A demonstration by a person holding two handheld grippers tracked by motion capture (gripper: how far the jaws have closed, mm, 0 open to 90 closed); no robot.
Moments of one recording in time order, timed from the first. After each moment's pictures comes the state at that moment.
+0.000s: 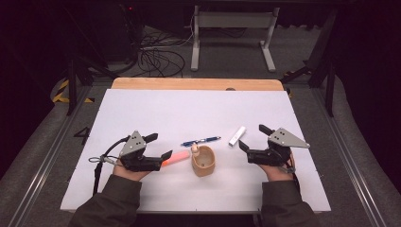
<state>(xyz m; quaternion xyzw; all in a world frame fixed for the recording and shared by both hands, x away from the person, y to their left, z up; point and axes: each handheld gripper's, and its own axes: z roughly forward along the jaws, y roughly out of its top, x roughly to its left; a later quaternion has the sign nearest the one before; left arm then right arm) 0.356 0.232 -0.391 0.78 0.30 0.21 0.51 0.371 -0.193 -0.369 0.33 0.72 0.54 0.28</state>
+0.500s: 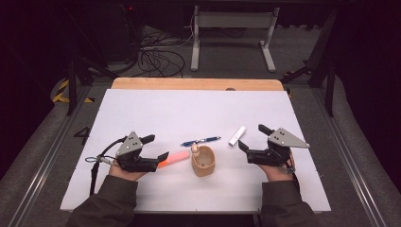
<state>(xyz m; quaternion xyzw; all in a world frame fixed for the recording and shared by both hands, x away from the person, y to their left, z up) 0.356 0.240 -0.394 0.79 0.30 0.20 0.50 0.371 -0.192 -0.368 0.33 0.72 0.54 0.28</state>
